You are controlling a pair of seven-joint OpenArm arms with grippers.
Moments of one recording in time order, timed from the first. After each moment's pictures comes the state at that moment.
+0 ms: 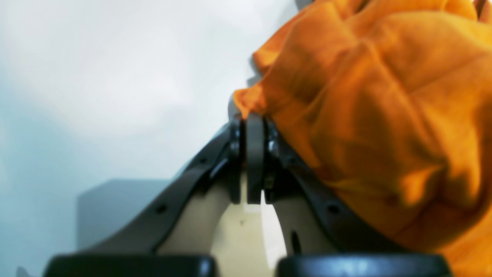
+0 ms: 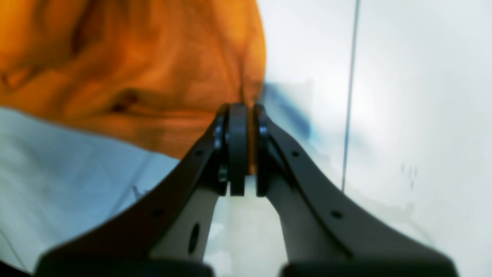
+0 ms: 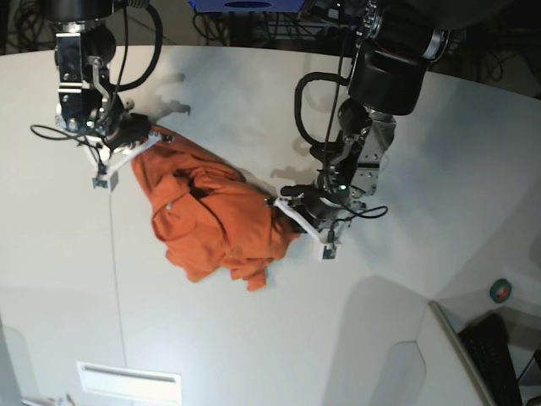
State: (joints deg) left arm -12.0 -3.6 11.5 50.5 -17.2 -1.9 18.3; right arm -11.3 3.5 3.6 83.0 12.7 -3.6 -51.5
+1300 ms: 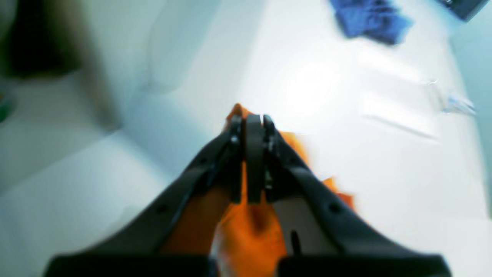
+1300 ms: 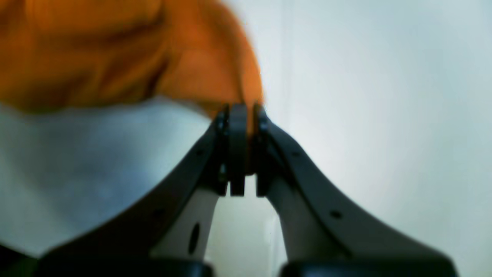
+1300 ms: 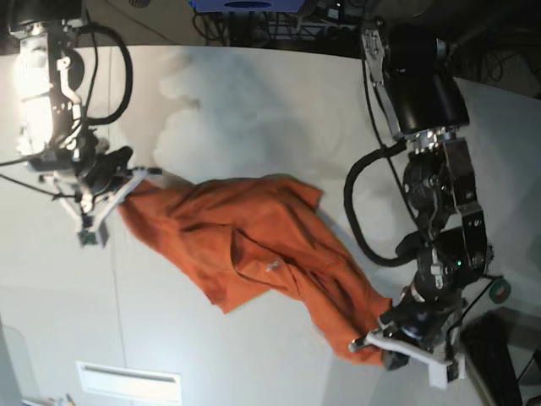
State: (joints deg) left arm -18.3 -1.9 -9.6 94.6 -15.6 -0.3 44.9; right arm -8.6 11.1 -4.0 107.2 12.3 -3.6 -64.3
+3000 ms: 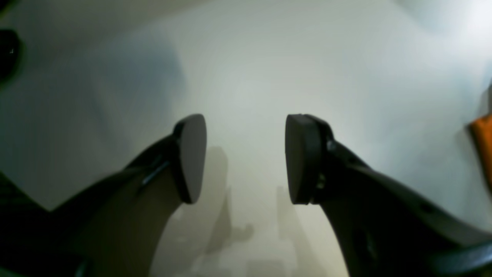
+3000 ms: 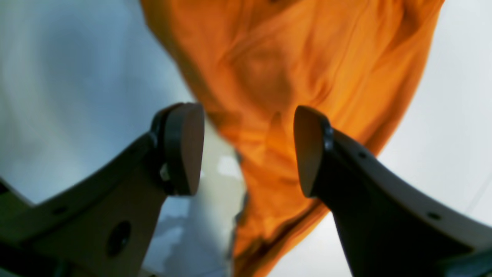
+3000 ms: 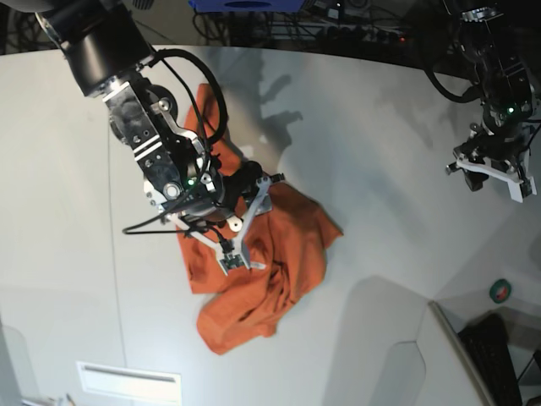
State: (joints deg) left arm 15.3 -12.1 -30.9 93.9 -16.4 -4.8 37.0; right arm 8.0 3.0 -30.3 87.7 12.2 -7.8 -59.0
